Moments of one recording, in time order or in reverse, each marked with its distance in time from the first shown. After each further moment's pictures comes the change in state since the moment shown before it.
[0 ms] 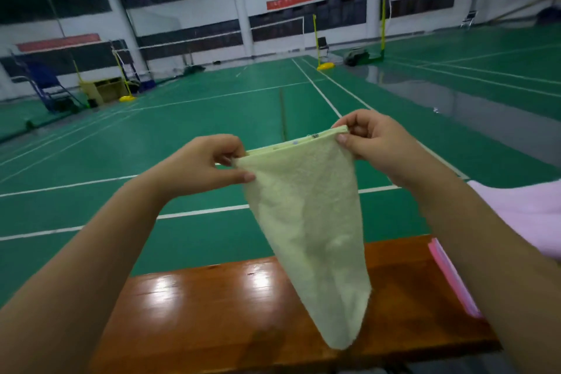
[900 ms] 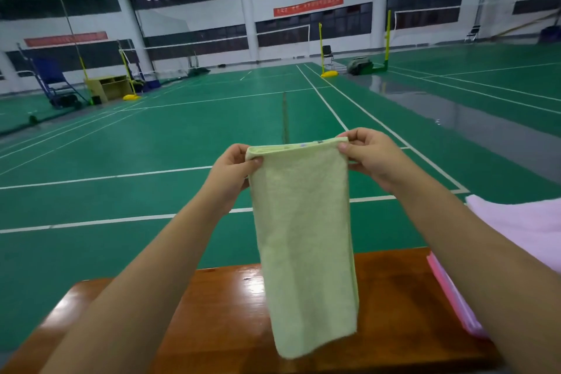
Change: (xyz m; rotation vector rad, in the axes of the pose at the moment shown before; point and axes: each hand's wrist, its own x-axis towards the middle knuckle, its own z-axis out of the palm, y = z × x) left_hand 0.024 -0.007 0.066 -0.865 0.407 -0.478; right_hand 0.028 0.030 0.000 0.163 0.033 0.206
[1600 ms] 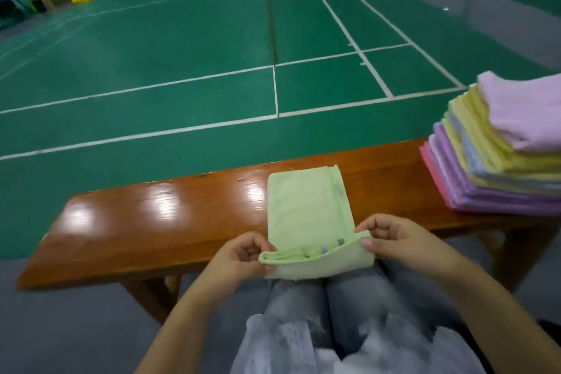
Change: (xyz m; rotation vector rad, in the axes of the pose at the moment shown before) left_hand -0.206 -0.164 -0.025 -0.080 -0.426 -0.408; right_hand -0.208 0.169 -0.020 -0.042 -0.326 0.526
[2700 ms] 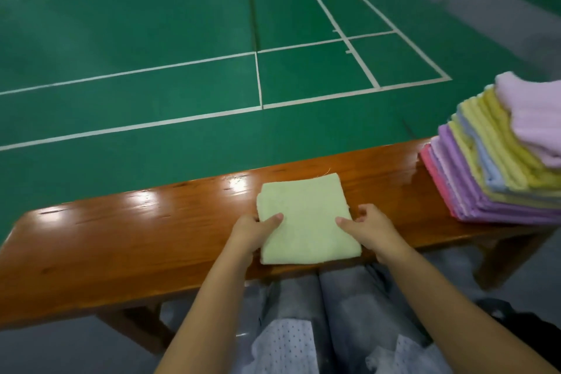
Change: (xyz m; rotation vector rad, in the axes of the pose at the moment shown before) left_hand 0.139 -0.014 -0.008 0.331 0.418 -0.541; right_hand 0.112 0.019 0.009 -0.162 0.508 0.382
